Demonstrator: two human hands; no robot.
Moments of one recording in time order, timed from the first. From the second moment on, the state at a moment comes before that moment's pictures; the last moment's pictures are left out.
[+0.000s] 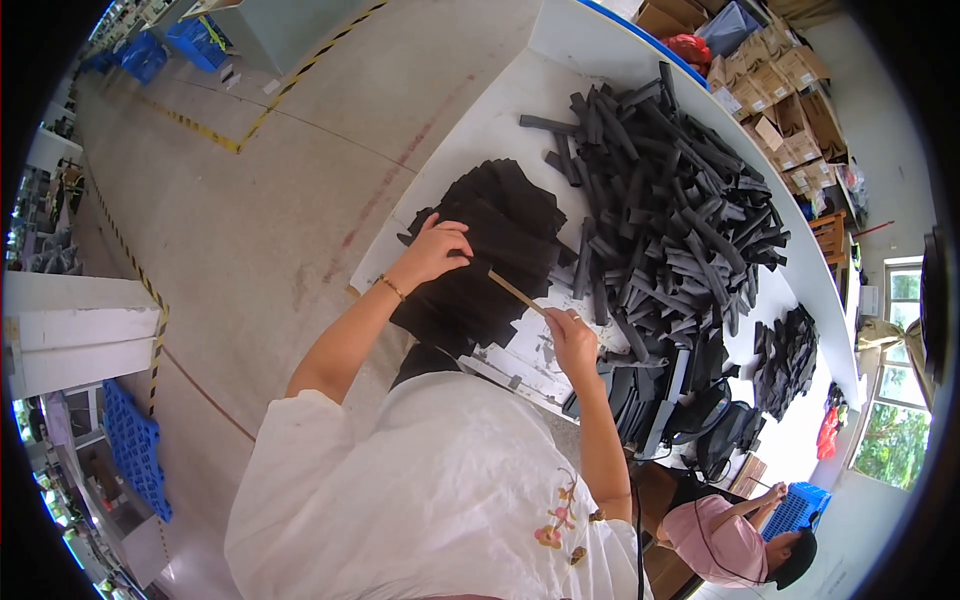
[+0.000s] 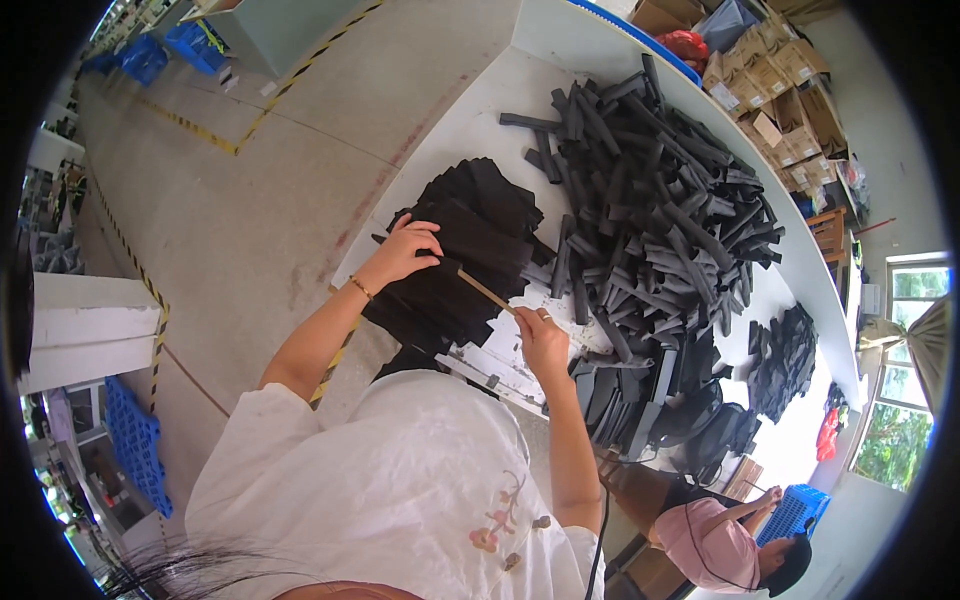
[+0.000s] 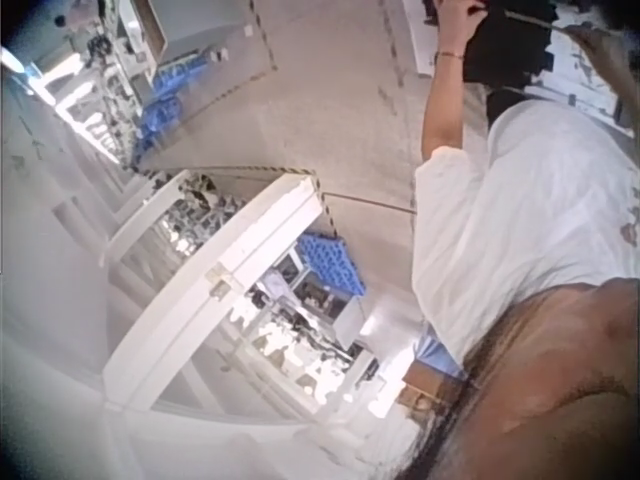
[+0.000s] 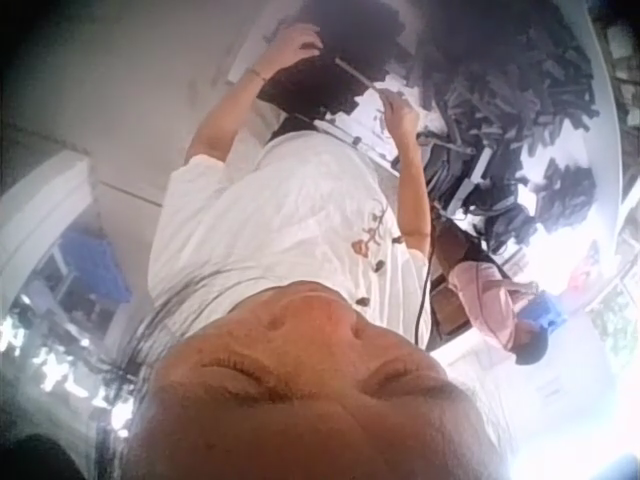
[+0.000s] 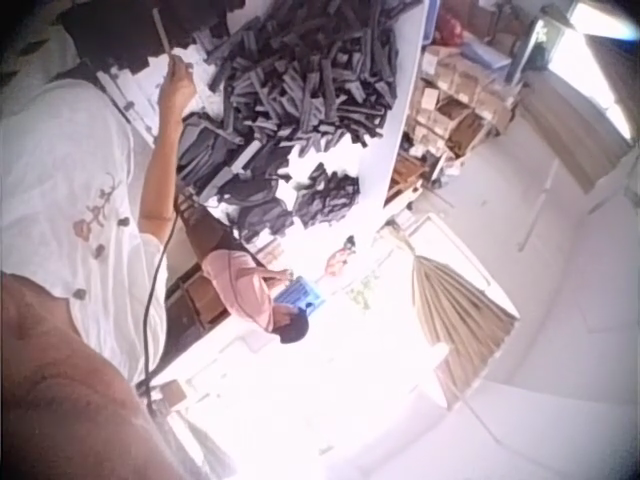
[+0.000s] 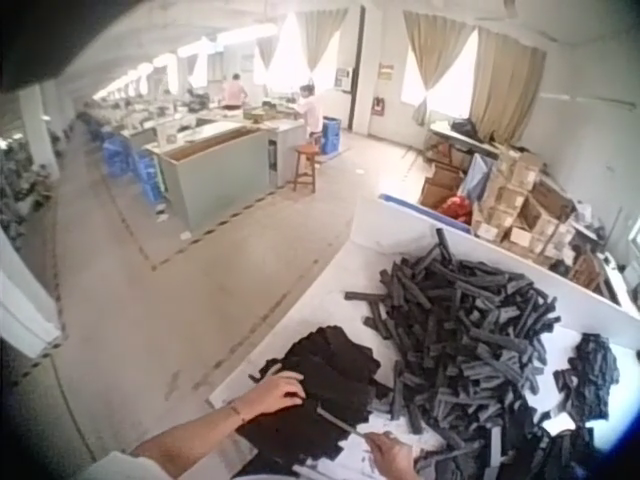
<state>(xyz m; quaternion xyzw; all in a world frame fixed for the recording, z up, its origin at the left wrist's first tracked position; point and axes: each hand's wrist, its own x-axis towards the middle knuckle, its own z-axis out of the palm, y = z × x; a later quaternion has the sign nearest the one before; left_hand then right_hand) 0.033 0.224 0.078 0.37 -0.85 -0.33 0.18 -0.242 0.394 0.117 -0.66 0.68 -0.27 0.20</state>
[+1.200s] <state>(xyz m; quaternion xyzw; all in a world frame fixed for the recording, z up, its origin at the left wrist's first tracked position) -0.076 0.272 0.102 0.43 -0.09 -0.74 0.52 -0.181 0.459 0.136 -0.47 0.73 -0.29 0.39</state>
